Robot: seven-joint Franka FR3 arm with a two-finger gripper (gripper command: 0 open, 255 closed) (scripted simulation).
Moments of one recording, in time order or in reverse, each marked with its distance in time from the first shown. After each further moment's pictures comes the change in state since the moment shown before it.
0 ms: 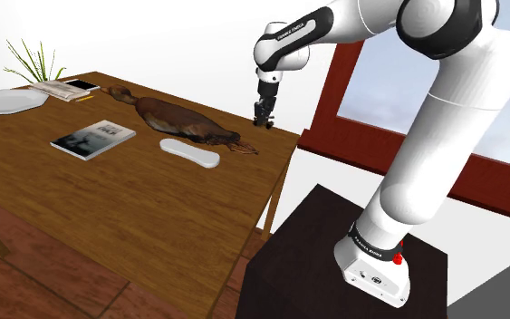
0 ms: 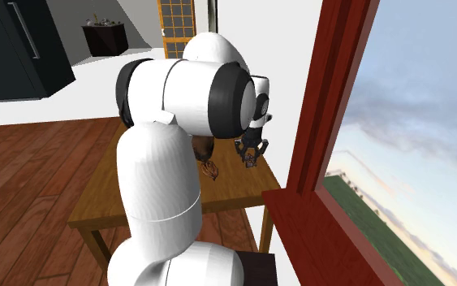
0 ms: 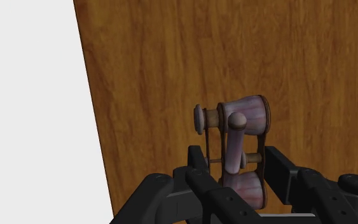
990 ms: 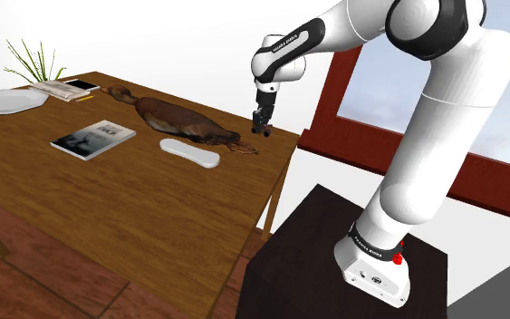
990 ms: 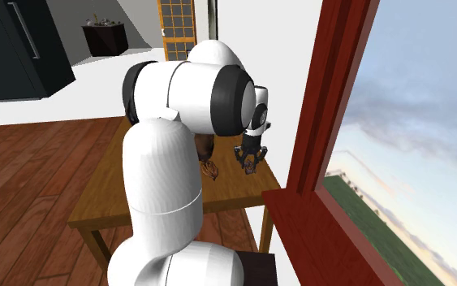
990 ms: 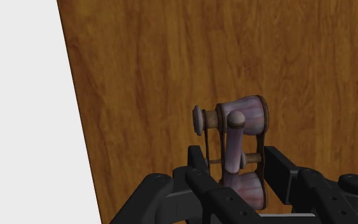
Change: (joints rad) arm -0.001 0.050 0.003 -0.035 0.018 0.084 -0.012
